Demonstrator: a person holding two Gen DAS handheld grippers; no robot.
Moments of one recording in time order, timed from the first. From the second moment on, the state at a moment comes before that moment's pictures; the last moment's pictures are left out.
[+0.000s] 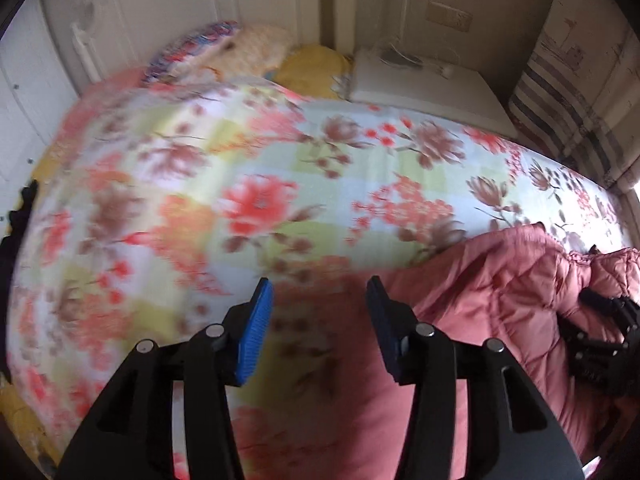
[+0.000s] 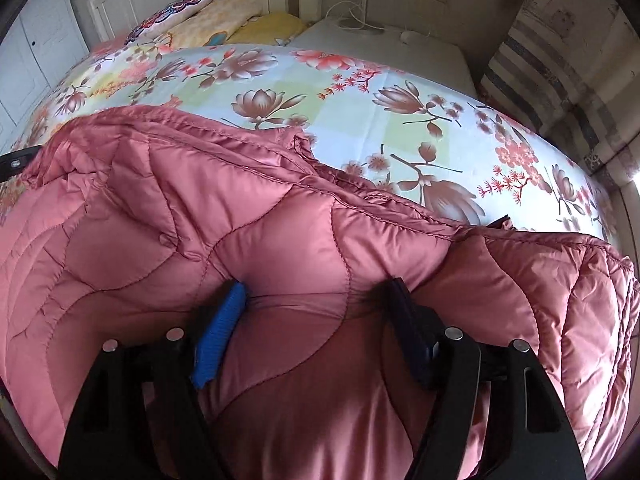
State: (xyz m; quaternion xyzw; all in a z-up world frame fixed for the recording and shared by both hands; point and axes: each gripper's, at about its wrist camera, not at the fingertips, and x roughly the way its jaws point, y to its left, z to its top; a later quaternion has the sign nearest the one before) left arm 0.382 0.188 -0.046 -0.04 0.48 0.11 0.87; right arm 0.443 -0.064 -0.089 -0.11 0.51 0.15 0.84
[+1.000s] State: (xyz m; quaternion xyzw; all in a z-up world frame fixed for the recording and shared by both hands) left arm 0.396 0.037 -0.063 0.02 0.48 0.03 0.87; right arm 0.447 -0.147 -0.084 -0.12 0.51 0.07 0.85
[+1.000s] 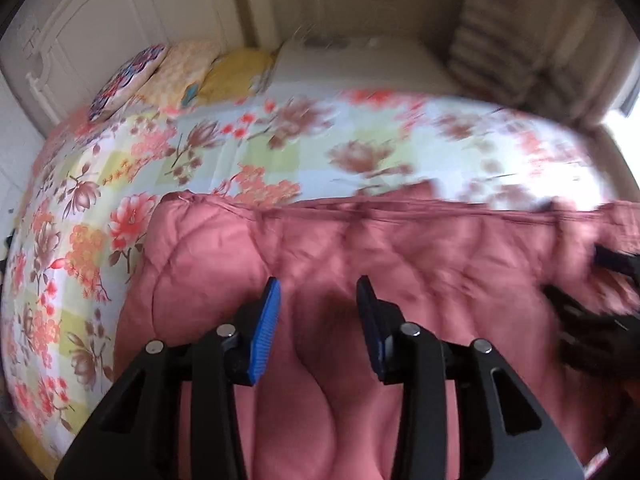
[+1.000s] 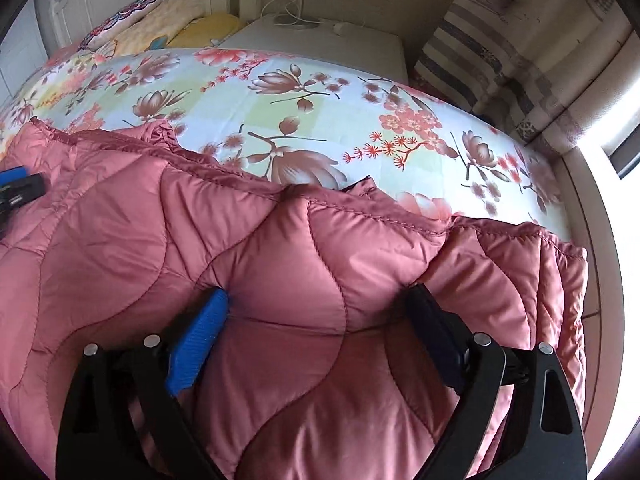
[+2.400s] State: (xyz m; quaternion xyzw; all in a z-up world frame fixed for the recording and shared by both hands) left arm 0.395 0.010 -0.103 0.06 0.48 0.04 0.88; right arm 0.227 -0.245 0.001 -0.15 0.36 0.04 0.92
